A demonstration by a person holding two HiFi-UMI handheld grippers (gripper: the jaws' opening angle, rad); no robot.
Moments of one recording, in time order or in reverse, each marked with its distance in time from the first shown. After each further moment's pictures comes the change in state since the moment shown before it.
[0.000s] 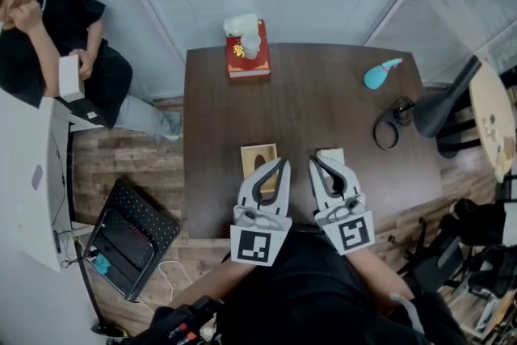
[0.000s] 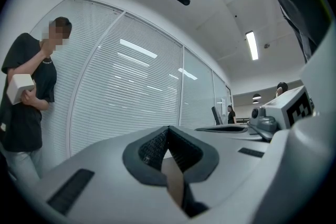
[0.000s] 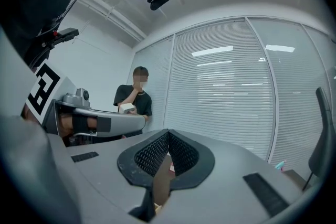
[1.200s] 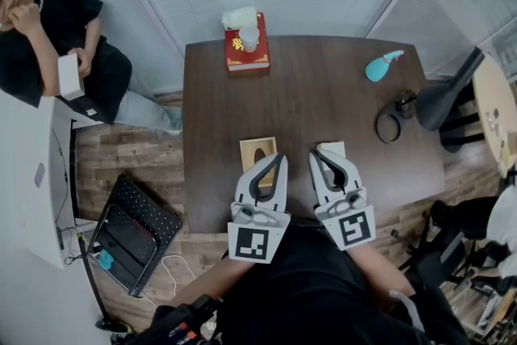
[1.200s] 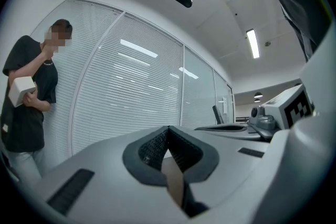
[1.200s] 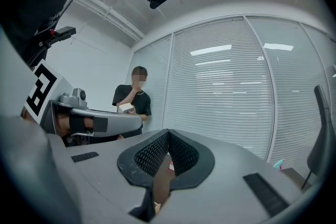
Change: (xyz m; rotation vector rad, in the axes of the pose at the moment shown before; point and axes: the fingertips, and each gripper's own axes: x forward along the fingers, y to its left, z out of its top) left arm -0.001 -0.002 -0.001 0.005 -0.001 0.018; right arm -0.002 -0.005 -0.001 0.002 0.007 -0.009
